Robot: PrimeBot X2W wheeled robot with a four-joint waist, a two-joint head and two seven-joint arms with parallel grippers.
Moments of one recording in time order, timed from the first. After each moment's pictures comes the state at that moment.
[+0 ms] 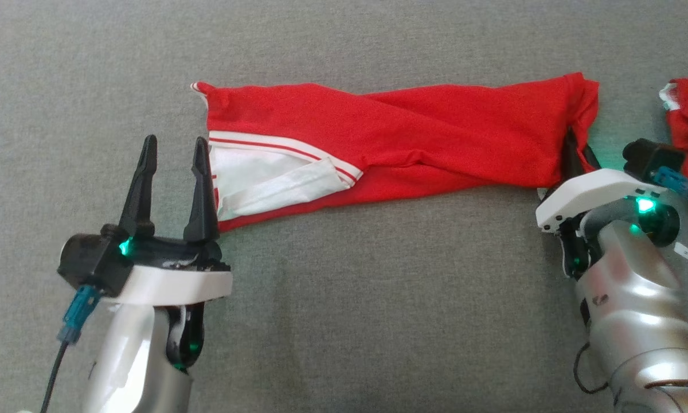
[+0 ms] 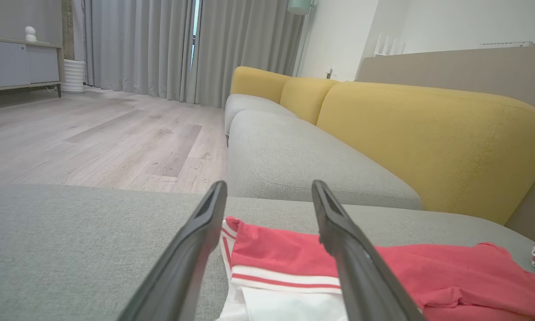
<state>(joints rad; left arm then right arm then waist) -0.28 0.05 -0.13 0.17 -0.27 -0.13 -0.26 -0.73 -0.07 -0.11 1.11 0.20 0.13 -0.25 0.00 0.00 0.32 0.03</state>
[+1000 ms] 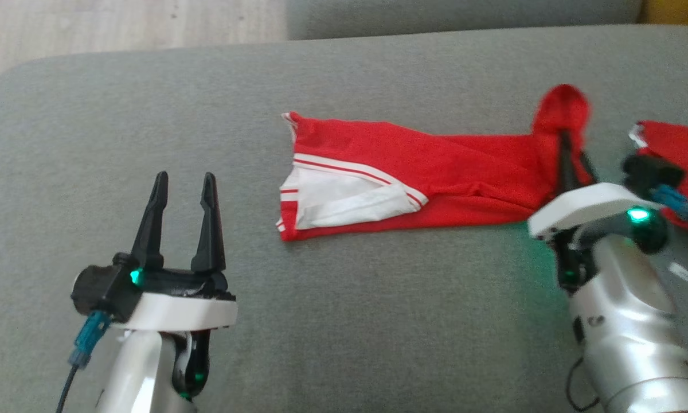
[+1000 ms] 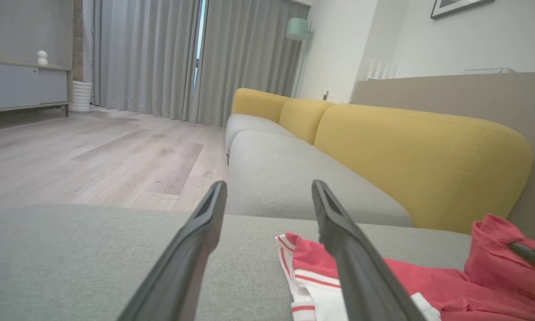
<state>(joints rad) -0.20 0.05 -0.14 0.19 -0.29 -0.13 -0.26 -0.61 -0.07 -0.02 0.91 0.32 0.13 -0.25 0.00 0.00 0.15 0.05</state>
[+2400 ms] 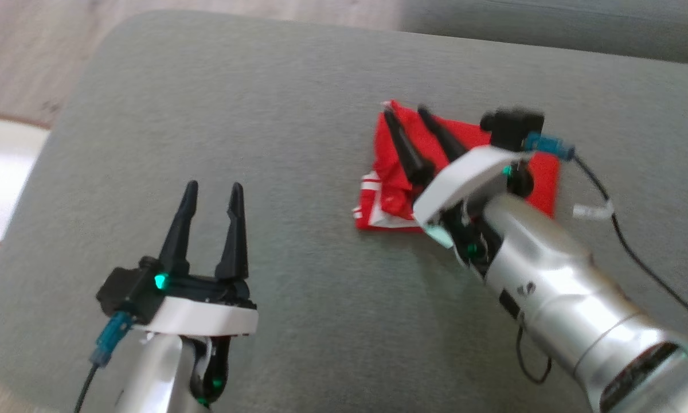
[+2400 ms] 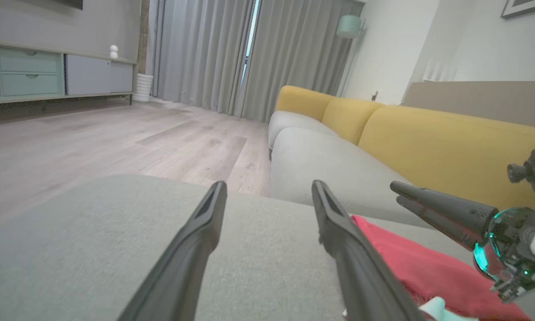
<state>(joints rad) -0.20 0.05 -0.22 0.22 -0.34 -0.13 -0.26 -0.83 -0.07 0.90 0.92 1.10 0.13 -0.25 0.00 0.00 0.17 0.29</state>
